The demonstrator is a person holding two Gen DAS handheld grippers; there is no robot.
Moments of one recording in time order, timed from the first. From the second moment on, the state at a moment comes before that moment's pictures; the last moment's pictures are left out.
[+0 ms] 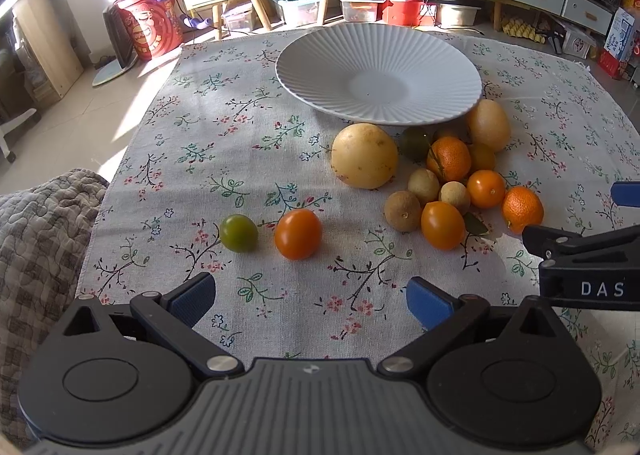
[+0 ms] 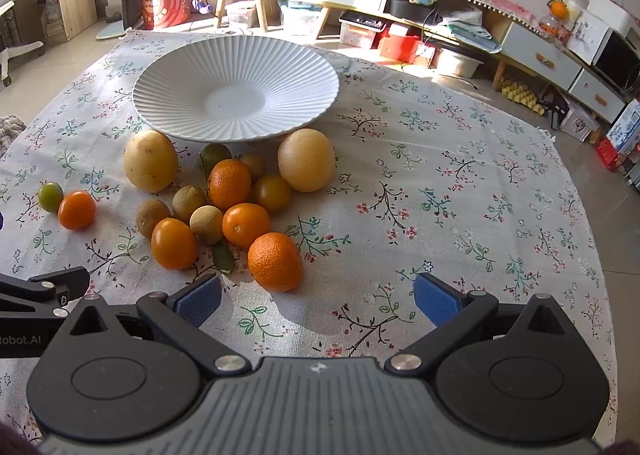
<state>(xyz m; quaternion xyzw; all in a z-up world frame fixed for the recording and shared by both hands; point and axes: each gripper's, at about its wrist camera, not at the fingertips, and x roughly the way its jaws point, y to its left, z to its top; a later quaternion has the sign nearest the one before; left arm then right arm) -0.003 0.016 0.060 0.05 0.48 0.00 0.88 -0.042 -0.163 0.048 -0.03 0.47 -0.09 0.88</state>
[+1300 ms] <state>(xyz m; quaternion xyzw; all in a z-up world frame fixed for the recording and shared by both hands) 0.044 0.012 0.070 0.07 0.41 -0.08 0.90 -0.004 -0.196 0.076 0.01 0.45 -0.01 0.90</state>
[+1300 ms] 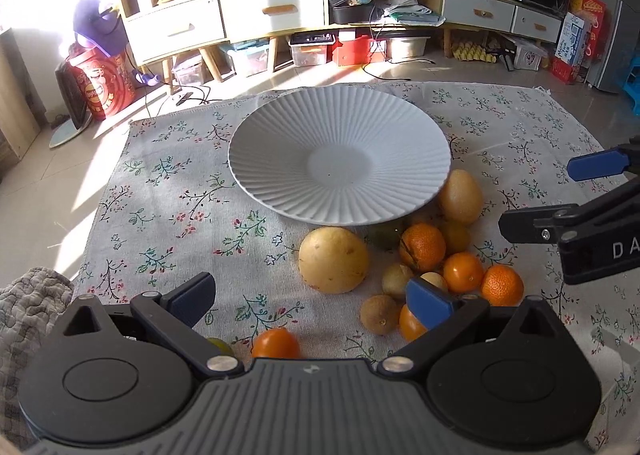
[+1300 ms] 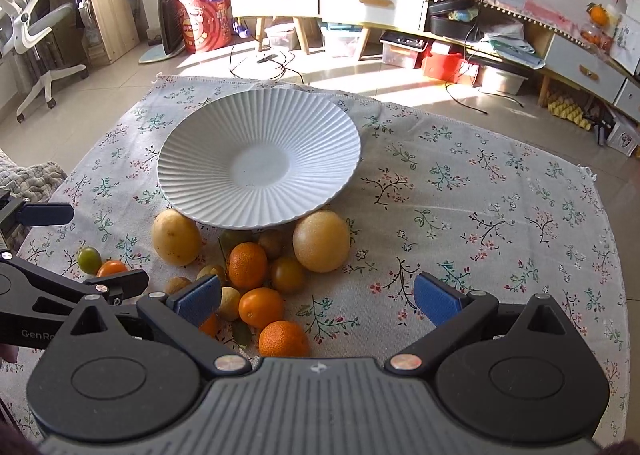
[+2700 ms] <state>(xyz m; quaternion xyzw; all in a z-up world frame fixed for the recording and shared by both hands) 0.078 0.022 0.035 -0.02 0.43 -0.13 0.89 0.038 -0.222 0.023 0.11 0.44 0.02 0.89</state>
